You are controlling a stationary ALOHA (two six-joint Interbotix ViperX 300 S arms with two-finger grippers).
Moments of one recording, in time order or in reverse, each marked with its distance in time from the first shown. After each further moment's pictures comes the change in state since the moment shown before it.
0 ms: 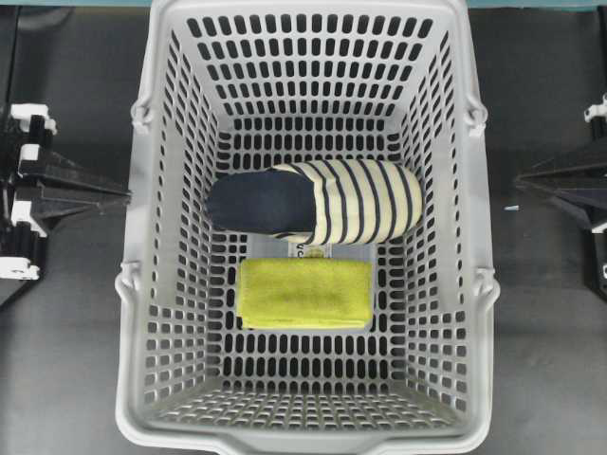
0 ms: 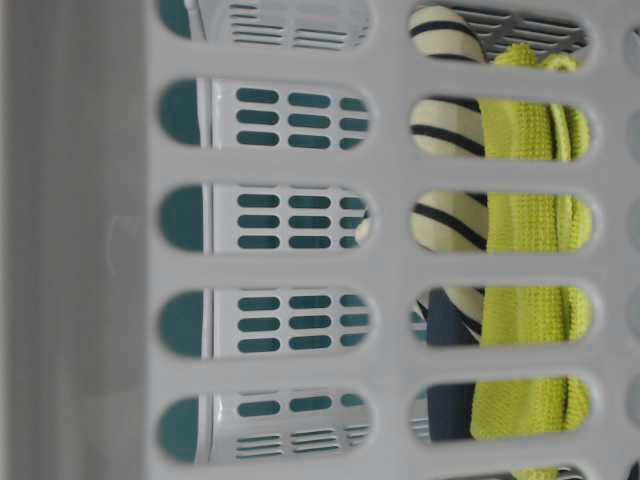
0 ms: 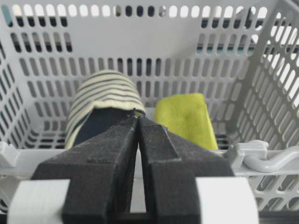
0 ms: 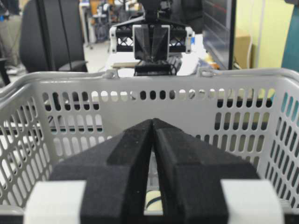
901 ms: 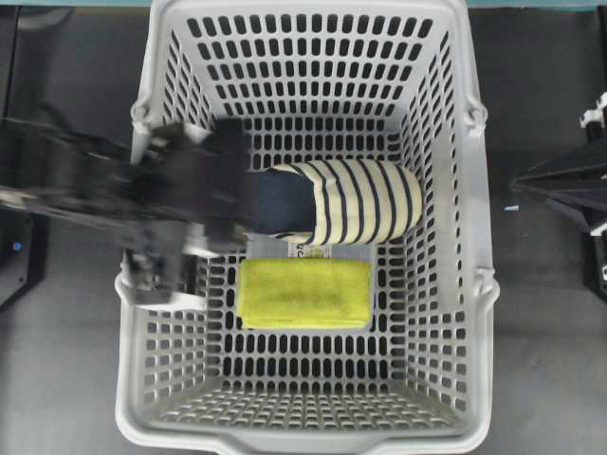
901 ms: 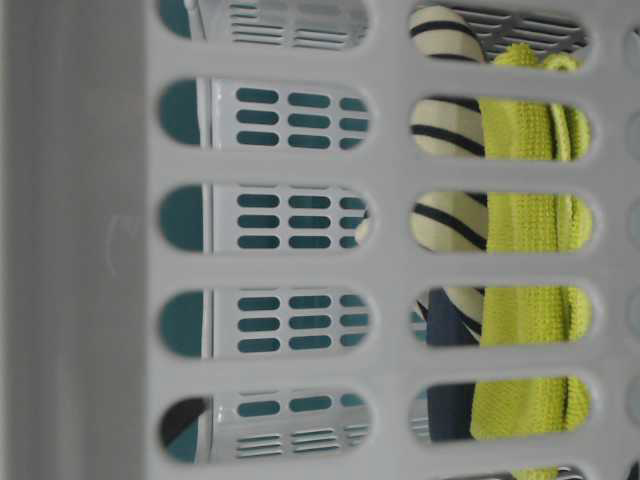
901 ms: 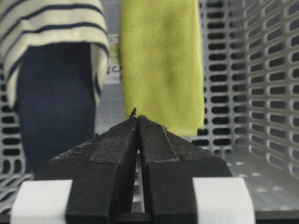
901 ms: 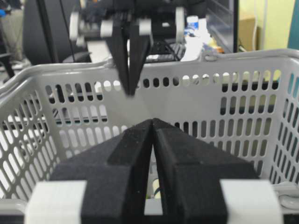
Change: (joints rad) left arm -0.095 0.759 -0.907 0.038 1.085 -0.064; right arm 0.000 0.000 0.002 0.005 0.040 0.051
